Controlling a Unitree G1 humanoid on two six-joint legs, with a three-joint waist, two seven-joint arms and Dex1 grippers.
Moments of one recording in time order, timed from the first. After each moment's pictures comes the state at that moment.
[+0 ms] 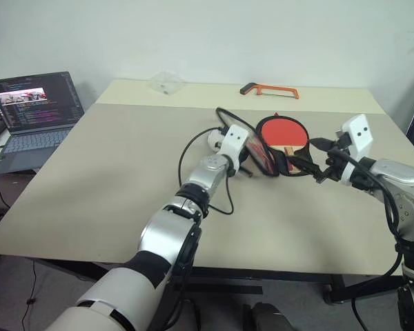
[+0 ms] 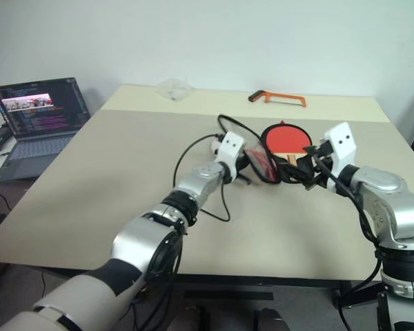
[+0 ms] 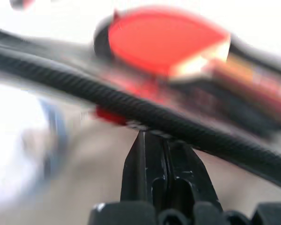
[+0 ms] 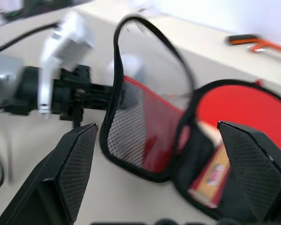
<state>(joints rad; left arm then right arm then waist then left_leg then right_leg) -1.30 -0.07 -0.03 1.28 -0.02 -0.03 -0.30 -0.55 -0.66 -0.21 -0.24 0.47 0.86 0.60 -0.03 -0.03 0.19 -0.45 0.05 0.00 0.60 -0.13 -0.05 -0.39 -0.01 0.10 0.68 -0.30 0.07</state>
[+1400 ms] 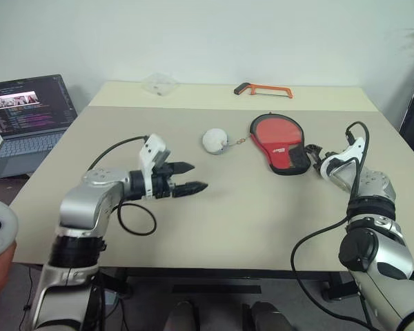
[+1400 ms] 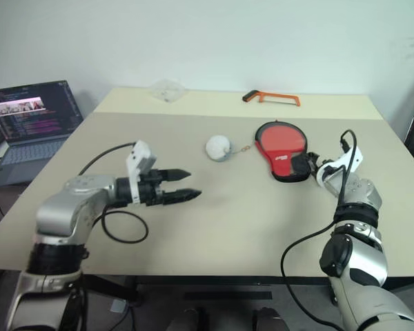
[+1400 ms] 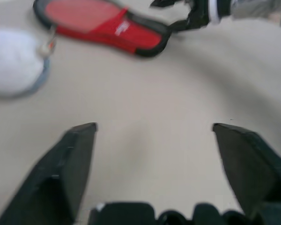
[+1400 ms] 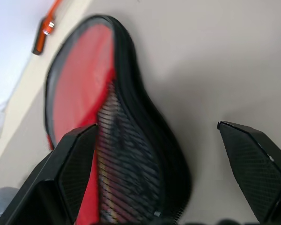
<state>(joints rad) -0.50 0.65 0.06 -0.13 -0.38 0.80 -1.06 -0.98 -0.33 -0.69 0.84 0.57 0.68 -0.06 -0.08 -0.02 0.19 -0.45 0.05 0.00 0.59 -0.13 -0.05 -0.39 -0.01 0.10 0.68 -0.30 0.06</state>
